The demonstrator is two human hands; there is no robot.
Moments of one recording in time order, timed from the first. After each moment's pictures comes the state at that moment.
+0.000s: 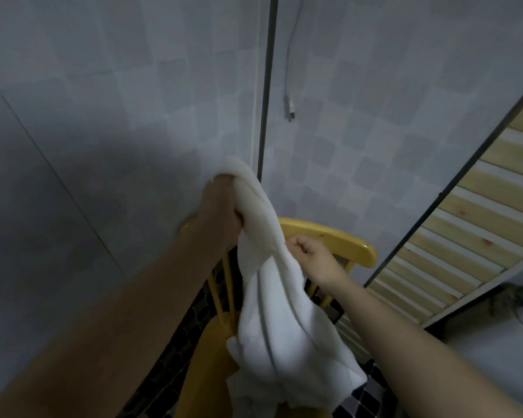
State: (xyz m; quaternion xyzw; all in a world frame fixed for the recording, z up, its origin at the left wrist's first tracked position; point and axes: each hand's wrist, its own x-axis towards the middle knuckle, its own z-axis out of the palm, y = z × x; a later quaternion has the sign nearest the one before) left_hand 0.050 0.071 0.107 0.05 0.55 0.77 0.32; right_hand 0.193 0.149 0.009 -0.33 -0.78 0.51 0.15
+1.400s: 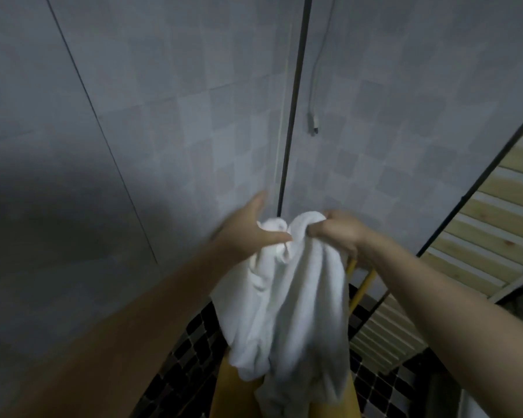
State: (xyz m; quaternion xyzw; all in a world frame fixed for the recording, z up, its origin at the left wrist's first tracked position) left_hand 0.009 0.006 0.083 0.45 0.74 0.43 0.25; right_hand 0.148 0.132 0.094 -0.41 -0.78 0.47 0.07
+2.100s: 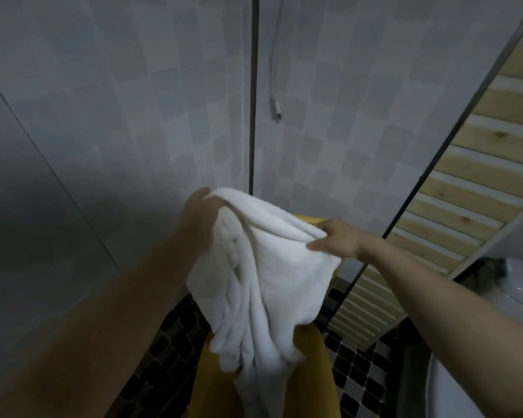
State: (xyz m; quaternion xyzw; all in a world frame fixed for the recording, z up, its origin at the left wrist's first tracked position) left_hand 0.011 0.041 0.077 0.20 0.76 0.55 0.29; right_hand 0.220 0.175 0.060 -0.38 -0.85 0.35 -0.05
